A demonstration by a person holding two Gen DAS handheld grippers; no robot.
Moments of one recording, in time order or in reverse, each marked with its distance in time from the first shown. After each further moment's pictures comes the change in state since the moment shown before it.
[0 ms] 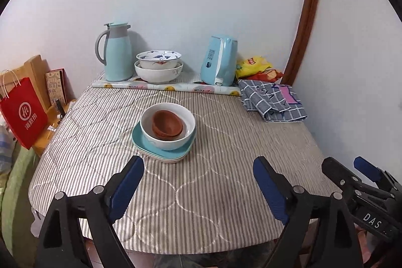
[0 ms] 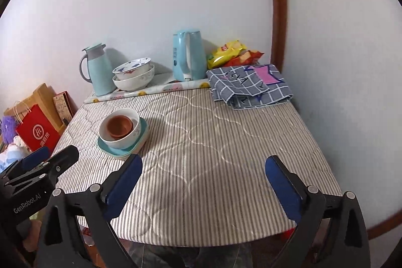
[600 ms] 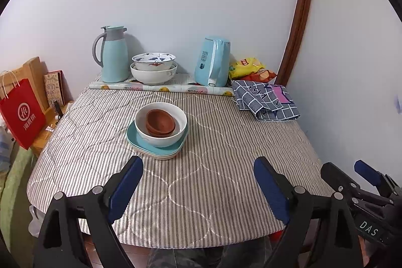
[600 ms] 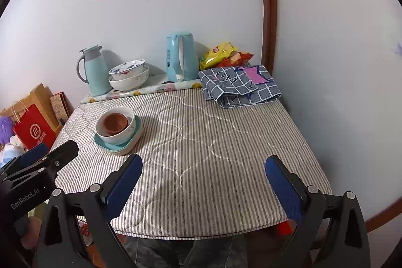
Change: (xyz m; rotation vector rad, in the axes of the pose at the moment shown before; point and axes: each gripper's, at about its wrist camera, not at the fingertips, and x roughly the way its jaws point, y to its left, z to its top) left arm -0.012 -0.012 -0.010 0.012 -0.013 -0.007; right arm -0.022 -0.009 -0.014 -0.003 -0.015 -0.031
